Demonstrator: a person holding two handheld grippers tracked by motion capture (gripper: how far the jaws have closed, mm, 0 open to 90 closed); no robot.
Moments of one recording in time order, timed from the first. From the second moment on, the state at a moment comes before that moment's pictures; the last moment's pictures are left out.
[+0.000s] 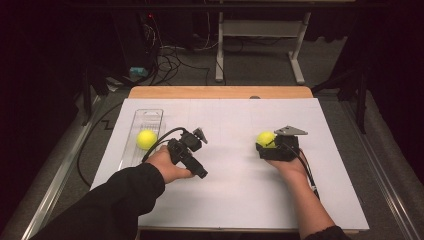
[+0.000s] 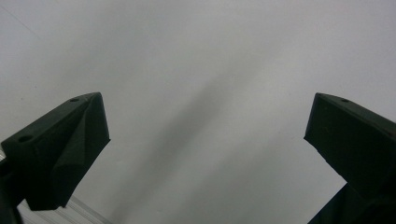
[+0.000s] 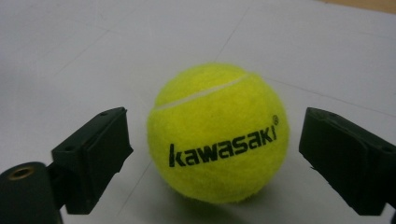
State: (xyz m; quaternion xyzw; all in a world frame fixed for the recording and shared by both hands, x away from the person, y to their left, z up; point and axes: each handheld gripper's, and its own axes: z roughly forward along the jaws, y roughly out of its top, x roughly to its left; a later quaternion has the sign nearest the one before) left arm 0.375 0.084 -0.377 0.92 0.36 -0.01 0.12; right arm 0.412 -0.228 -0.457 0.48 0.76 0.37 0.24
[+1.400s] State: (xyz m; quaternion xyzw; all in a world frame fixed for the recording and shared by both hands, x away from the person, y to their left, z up) left arm 0.369 0.081 -0.378 0.93 0.36 -0.02 0.11; right arm 0.288 -0.258 -0.457 0.43 0.75 0.44 0.25
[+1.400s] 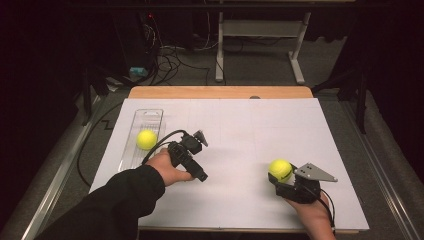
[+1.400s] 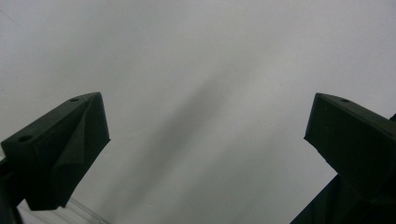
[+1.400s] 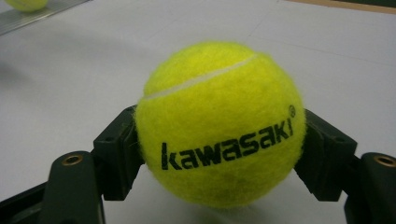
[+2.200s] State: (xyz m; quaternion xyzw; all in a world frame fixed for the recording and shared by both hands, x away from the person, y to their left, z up) left arm 0.366 0.079 -0.363 0.92 0.36 -0.02 0.13; right arm 0.284 -0.215 -0.462 0.37 0.77 0.46 0.25
